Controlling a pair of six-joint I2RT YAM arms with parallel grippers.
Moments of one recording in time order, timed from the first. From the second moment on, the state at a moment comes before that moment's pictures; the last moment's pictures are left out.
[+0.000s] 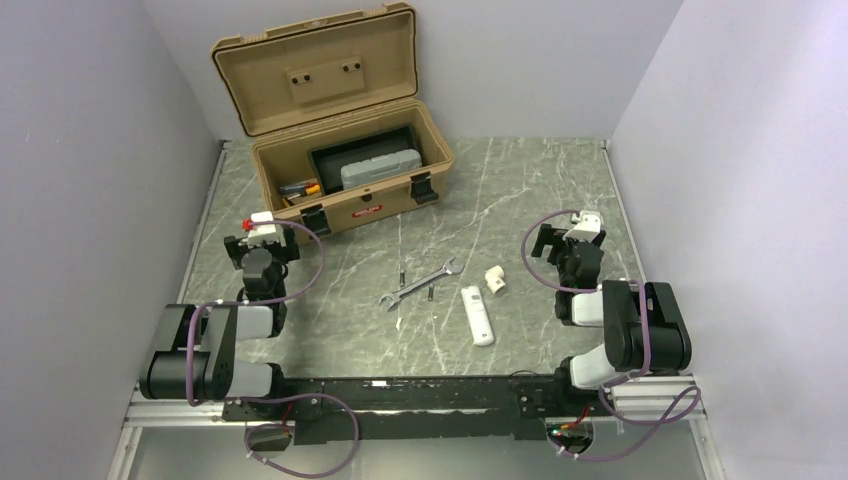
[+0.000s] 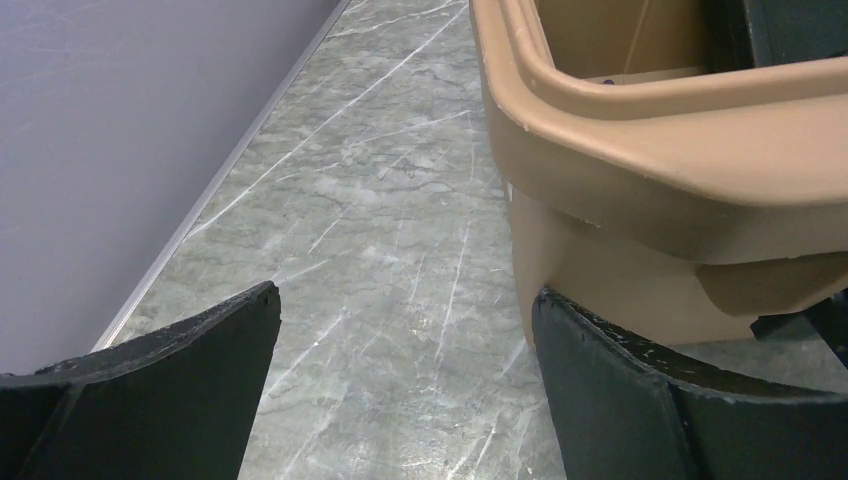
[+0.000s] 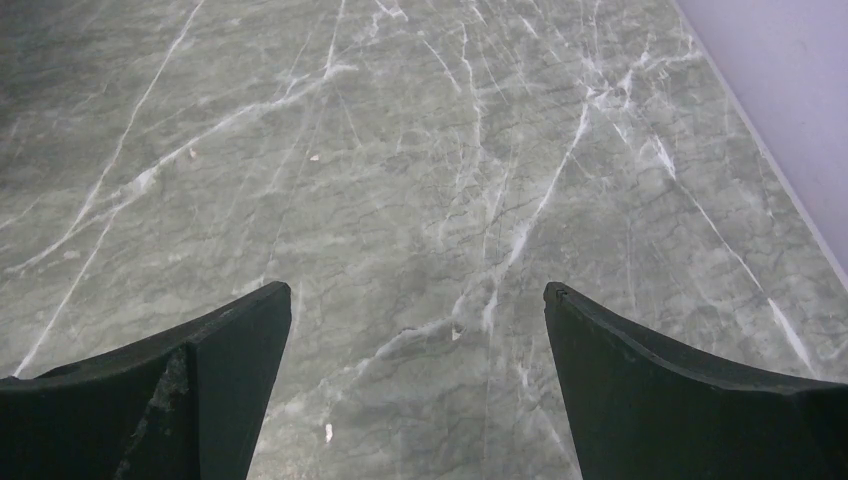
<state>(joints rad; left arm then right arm) -0.03 1.35 0.20 1.05 -0.35 0.07 -0.06 1.48 0.25 1.04 0.04 0.04</state>
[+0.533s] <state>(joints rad) -0.03 1.35 0.19 1.07 -0.35 0.07 -0.06 1.48 0.25 1.04 0.04 0.04</state>
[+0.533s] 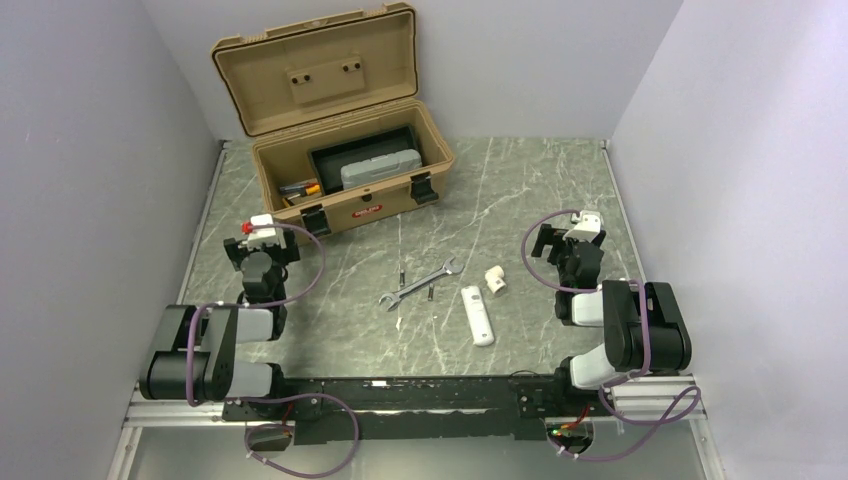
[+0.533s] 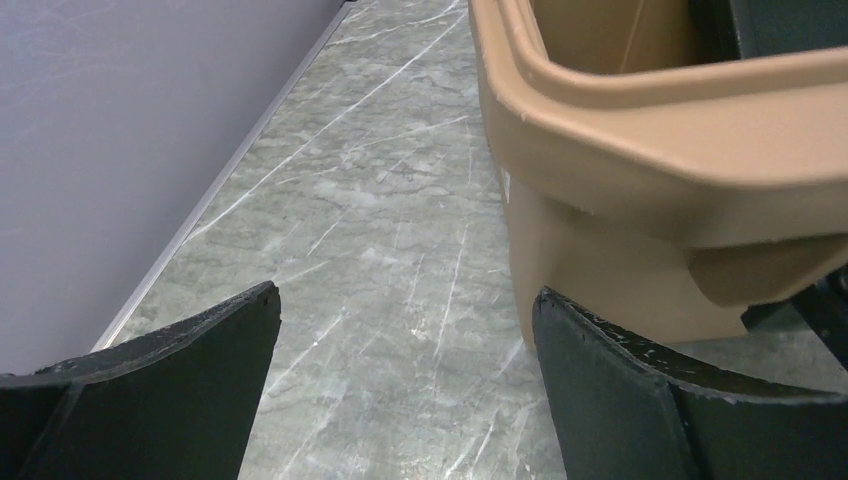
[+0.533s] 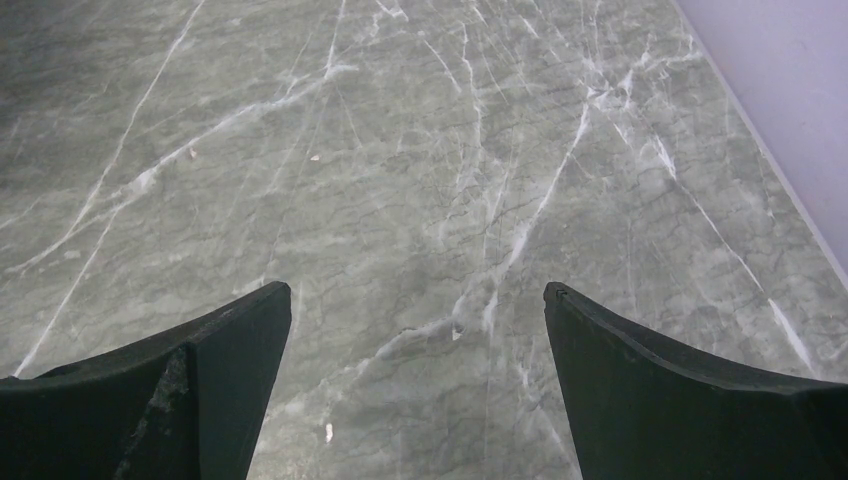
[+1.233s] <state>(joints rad) -0.11 0.82 0.33 0.31 -0.45 -0.19 -0.05 0.90 0.34 0.36 0.05 0.26</state>
